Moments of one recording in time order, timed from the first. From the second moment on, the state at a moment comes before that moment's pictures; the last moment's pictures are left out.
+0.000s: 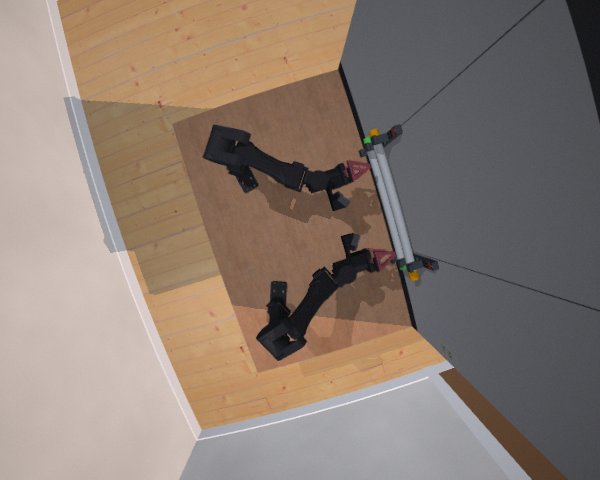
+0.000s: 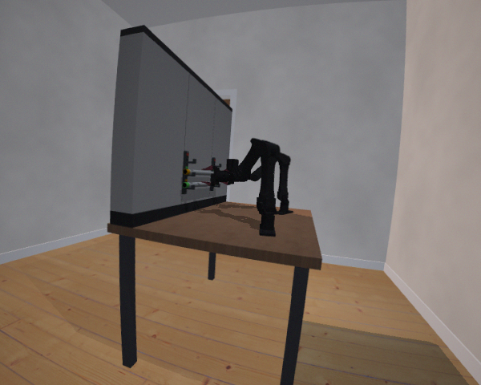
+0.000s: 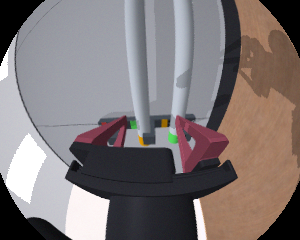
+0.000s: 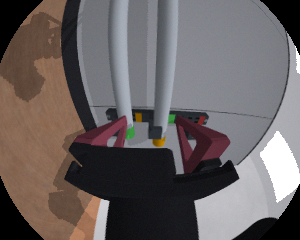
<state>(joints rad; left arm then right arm) -0.81 1.61 0.79 0.77 -0.62 1.58 0.78 1.60 0.78 0.77 0.41 -1.58</state>
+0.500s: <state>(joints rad) -0.78 1.66 0.85 0.77 -0.59 1.58 0.76 1.66 0.85 0.77 0.39 -1.58</state>
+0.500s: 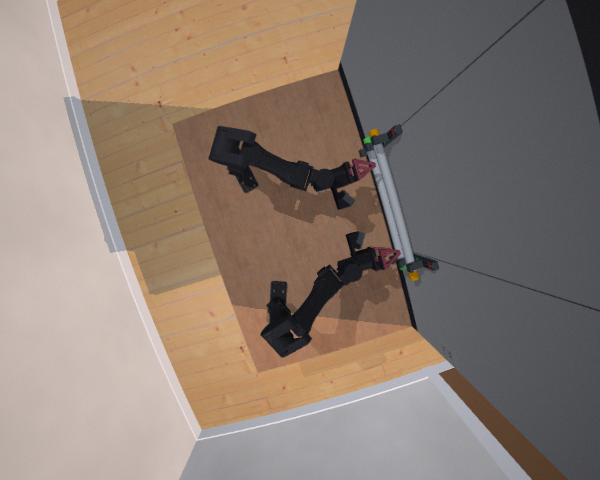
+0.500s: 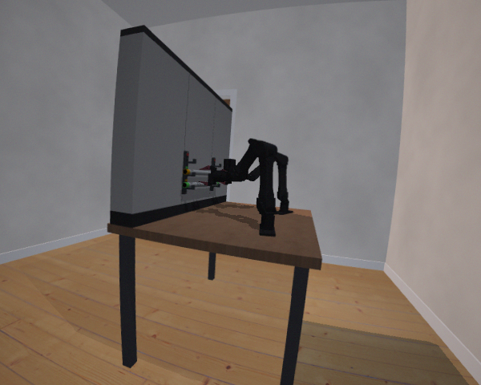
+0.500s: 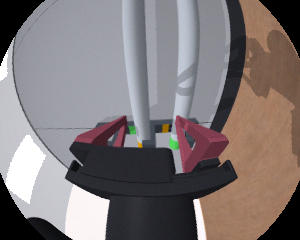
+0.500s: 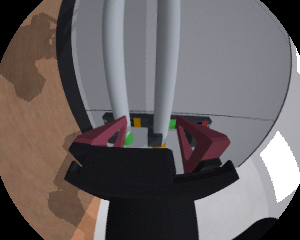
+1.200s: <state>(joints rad) -0.74 1.75 0.94 0.77 -0.55 1.58 0.73 1.75 0.95 0.77 0.36 -1.58</state>
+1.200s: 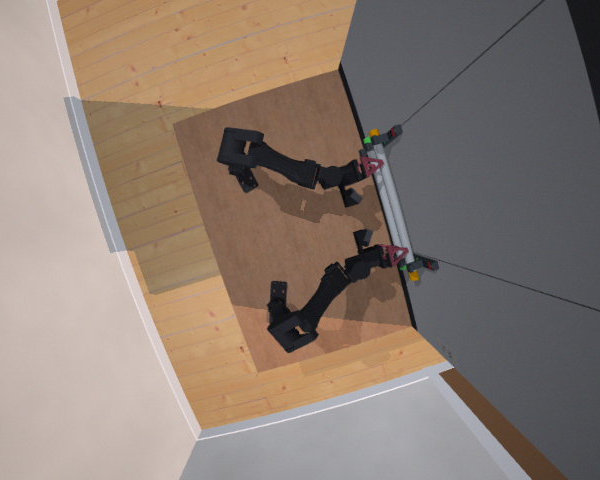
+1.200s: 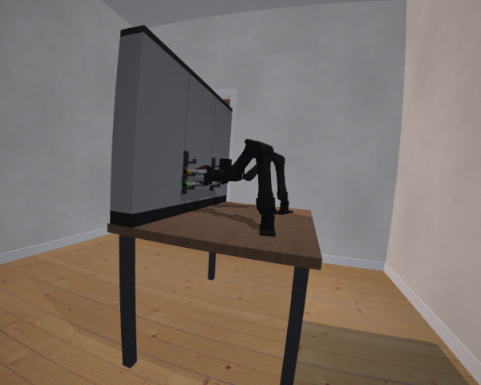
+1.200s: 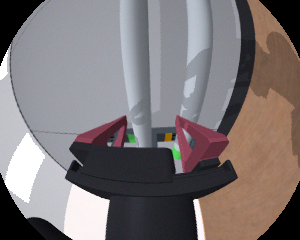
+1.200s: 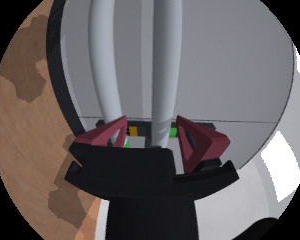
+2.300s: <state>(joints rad) -0.72 1.77 0.99 0.80 -0.54 1.58 0.72 1.78 1.00 0.79 0.35 -1.58</state>
